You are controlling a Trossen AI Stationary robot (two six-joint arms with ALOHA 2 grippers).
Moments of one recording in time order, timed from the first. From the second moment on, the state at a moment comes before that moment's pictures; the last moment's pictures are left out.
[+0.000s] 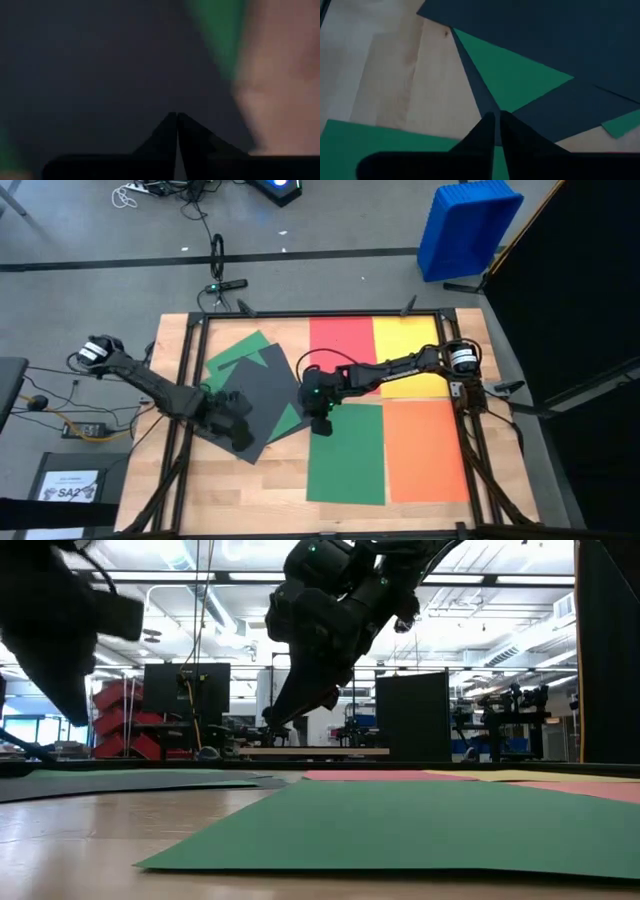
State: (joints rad) left arm -0.46 1.13 0.66 -0.79 -0.24 -1.05; right arm 0.01 2.01 1.43 -0.29 -0.20 0.08
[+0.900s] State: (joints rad) left arm -0.56 1.31 0.67 -0.33 -0.37 -0.87; right arm 0.04 2.18 1.58 -0.34 -0.24 0.15
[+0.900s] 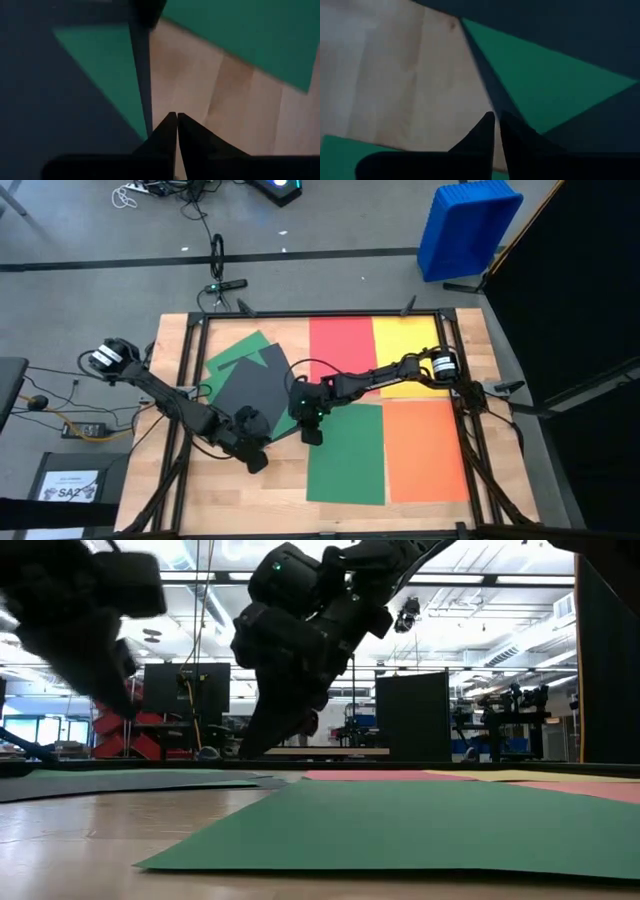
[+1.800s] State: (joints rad) left arm -0.35 1.59 0.85 -0.40 -0.34 -0.48; right arm 0.03 2.00 1.58 -0.64 -0.04 0.01
